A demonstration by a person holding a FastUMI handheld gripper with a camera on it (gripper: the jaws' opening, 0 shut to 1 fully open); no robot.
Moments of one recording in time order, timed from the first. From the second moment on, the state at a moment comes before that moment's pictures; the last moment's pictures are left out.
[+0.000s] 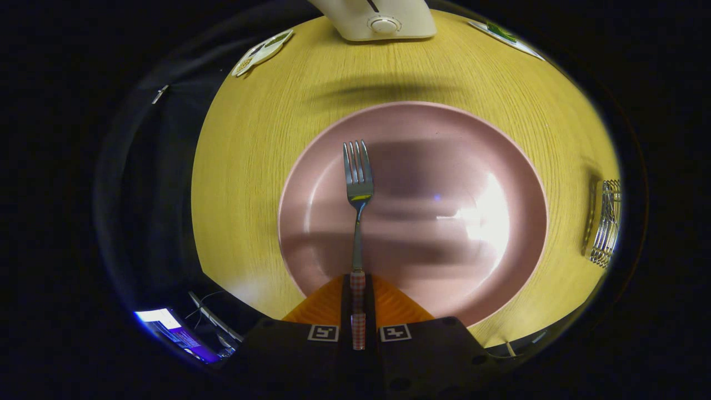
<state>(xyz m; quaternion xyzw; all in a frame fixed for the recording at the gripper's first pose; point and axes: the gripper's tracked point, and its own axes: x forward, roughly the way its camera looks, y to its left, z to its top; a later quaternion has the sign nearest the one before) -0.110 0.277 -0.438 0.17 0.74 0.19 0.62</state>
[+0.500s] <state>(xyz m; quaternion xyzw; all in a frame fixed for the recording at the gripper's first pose) -0.107 0.232 -0.354 0.20 0.70 0.28 0.63</state>
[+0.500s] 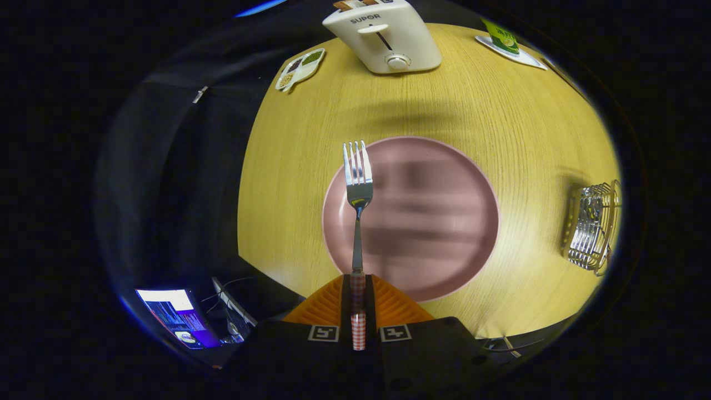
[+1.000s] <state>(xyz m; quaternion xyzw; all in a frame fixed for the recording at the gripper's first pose) -0.098 0.118 -0.288 0.19 0.69 0.29 0.63</state>
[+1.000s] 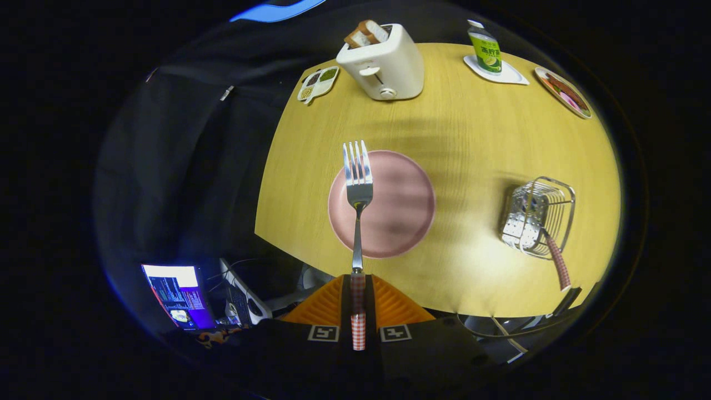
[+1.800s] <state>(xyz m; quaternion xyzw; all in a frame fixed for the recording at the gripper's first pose) -0.090 -0.059 -0.313 -0.02 0.86 0.24 0.46</state>
